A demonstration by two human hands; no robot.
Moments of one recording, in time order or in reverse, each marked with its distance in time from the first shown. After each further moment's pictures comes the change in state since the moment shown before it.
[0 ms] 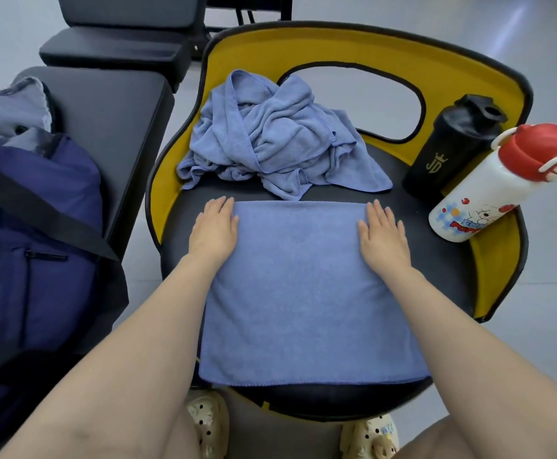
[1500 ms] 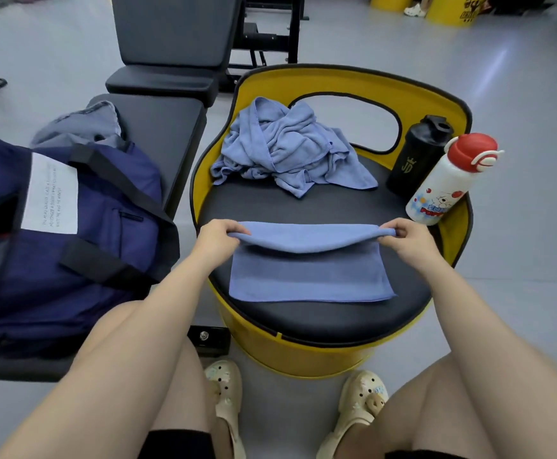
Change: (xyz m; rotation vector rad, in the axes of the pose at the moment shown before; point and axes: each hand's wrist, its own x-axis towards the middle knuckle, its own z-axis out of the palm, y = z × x) left_hand -0.120 -0.007 -0.061 -0.477 -0.033 -0.087; right_hand -0.115 0.018 -0.068 0.711 0.038 0.033
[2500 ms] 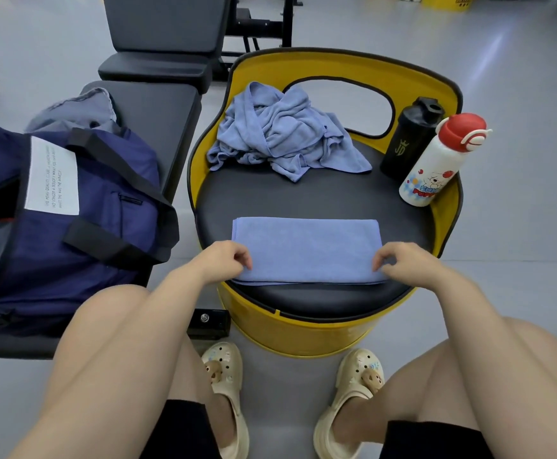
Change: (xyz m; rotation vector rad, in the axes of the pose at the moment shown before) left_hand -0.048 -0.018 0.007 0.327 -0.382 0.111; right_hand -0.060 0.009 -0.013 -0.671 -0.383 -0.030
